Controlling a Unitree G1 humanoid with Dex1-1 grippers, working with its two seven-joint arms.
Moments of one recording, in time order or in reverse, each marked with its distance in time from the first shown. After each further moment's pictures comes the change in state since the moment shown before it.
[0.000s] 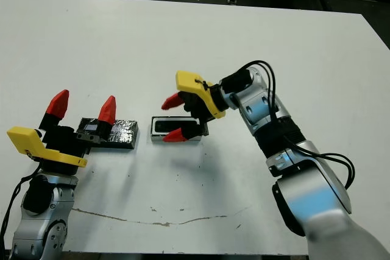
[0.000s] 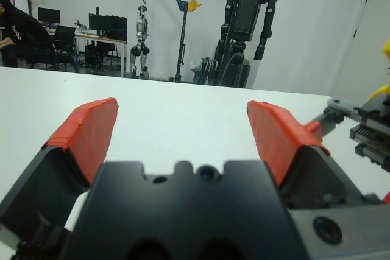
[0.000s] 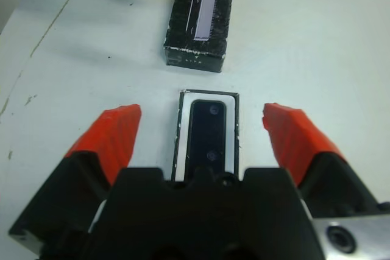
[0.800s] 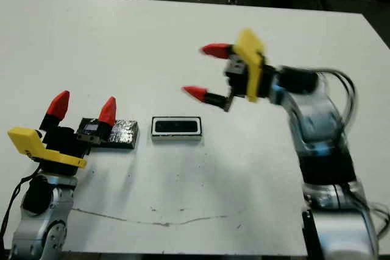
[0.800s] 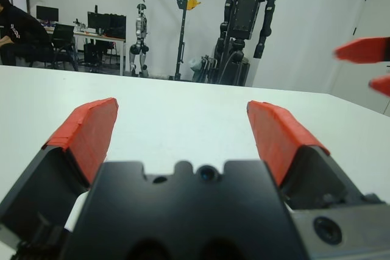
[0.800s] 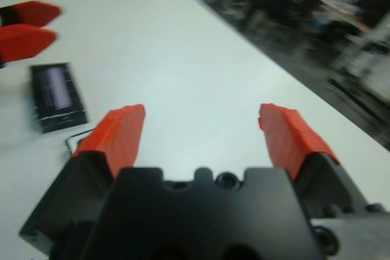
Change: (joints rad) left arm -0.004 0.006 0.007 0.002 -0.001 0.006 -0.009; right arm 0.501 -0.082 -0.481 -0.724 0.197 0.240 -0.606
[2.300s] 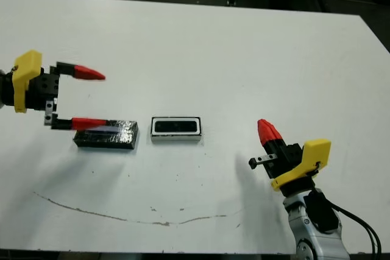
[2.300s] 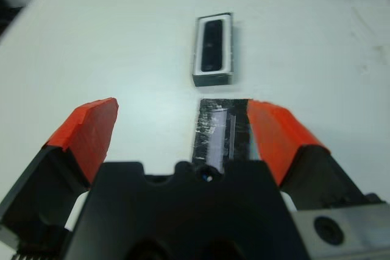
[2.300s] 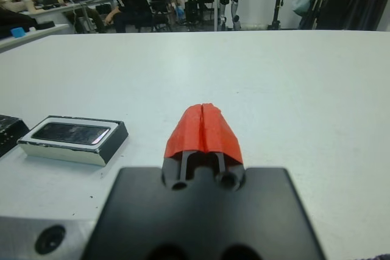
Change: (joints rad) left arm -0.826 0.694 -0.210 0.781 -0.043 0.151 -1.380; right arm 0.611 0.249 -0.048 -0.188 0.119 -0.264 -0.453
